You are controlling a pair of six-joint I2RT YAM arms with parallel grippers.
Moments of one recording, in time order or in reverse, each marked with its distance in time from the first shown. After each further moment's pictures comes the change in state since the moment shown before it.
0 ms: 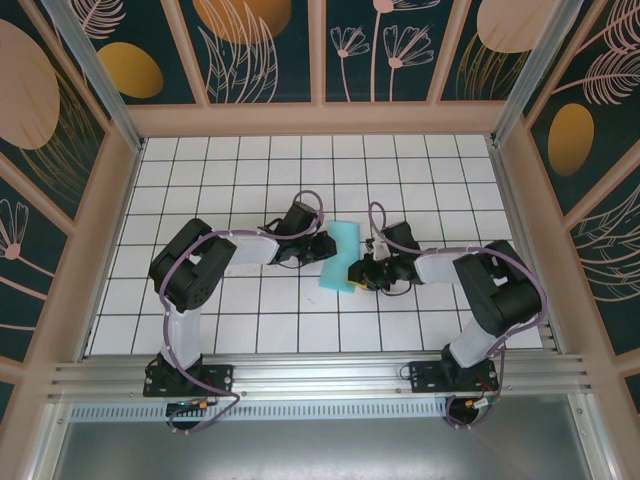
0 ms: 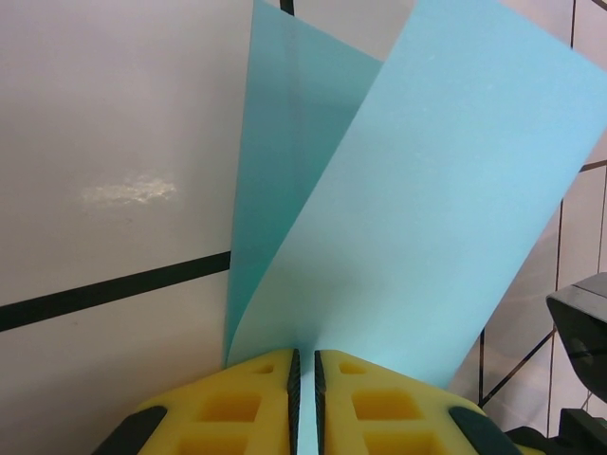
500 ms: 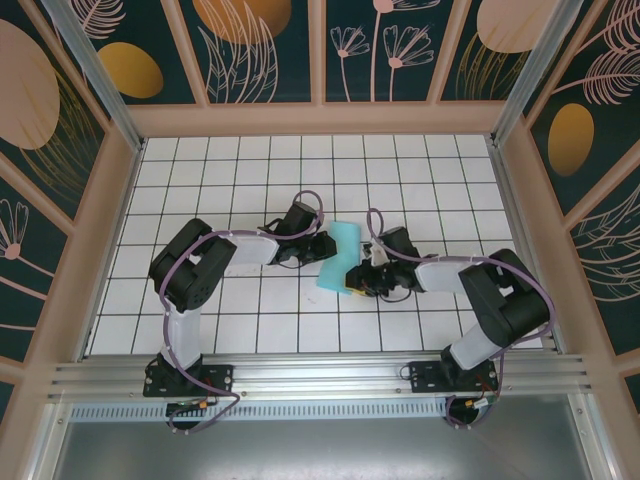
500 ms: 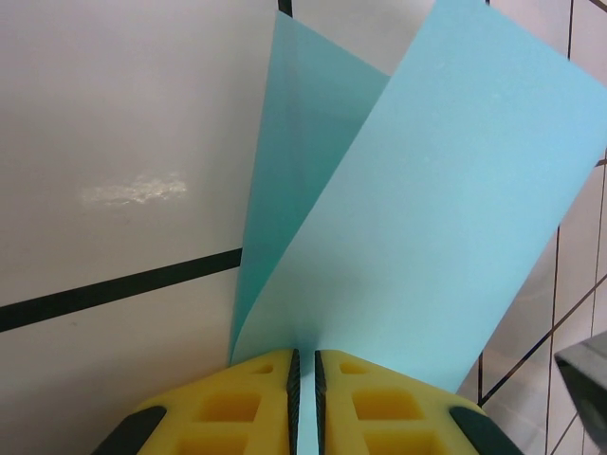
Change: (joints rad) left arm 0.000 -0.001 -0.002 0.004 0.003 0.000; right arm 0.061 -0.074 -0.047 0.000 0.016 0.032
